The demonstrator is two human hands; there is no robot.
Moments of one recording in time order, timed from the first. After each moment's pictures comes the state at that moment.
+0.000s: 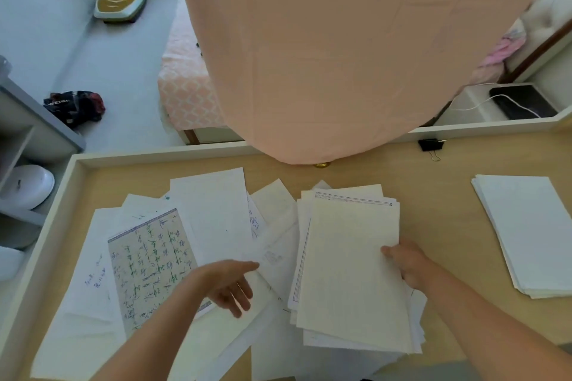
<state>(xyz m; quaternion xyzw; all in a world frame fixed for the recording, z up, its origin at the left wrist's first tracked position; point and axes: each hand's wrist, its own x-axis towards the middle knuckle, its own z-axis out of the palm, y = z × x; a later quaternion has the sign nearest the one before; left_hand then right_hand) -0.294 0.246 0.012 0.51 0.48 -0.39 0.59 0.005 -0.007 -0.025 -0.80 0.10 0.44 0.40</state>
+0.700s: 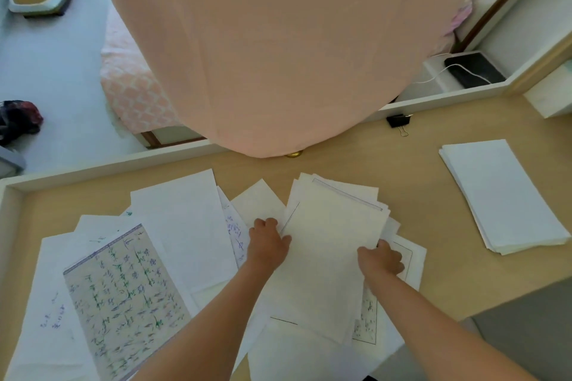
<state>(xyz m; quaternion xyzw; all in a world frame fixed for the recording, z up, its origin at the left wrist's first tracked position) -0.175 0.193 -0.037 0.81 0.43 -0.14 0.37 -0.055 0.004 -0.046 -0.92 0.17 0.29 0.21</state>
